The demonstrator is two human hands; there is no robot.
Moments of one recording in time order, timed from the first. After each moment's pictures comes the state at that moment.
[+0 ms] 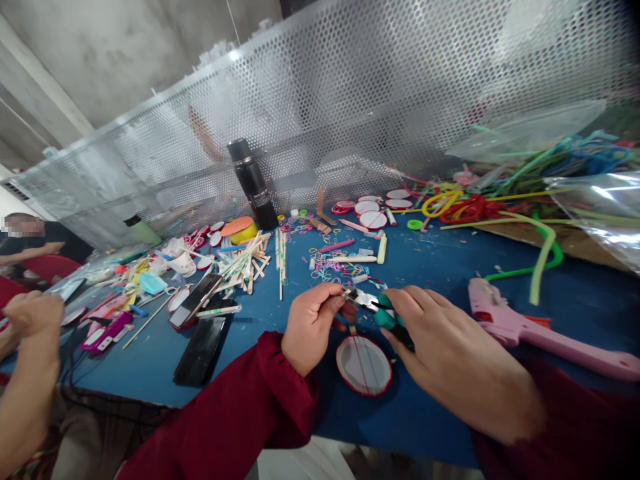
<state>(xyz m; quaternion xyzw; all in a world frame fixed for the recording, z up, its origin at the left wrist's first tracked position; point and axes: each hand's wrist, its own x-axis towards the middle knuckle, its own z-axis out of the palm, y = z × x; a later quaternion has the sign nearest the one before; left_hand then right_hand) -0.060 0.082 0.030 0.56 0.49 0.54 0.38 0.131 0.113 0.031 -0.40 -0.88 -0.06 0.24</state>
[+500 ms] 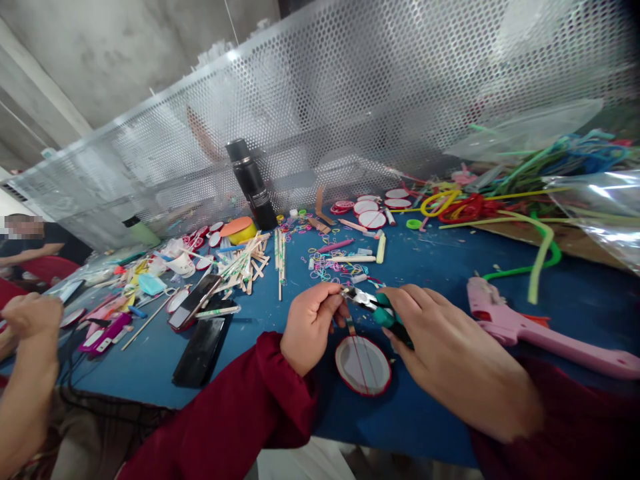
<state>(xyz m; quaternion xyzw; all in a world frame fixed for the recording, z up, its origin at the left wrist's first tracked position) -0.063 0.082 0.030 0.61 0.52 0.51 0.33 0.131 0.113 0.034 -0.39 -0.88 -0.06 0.25</state>
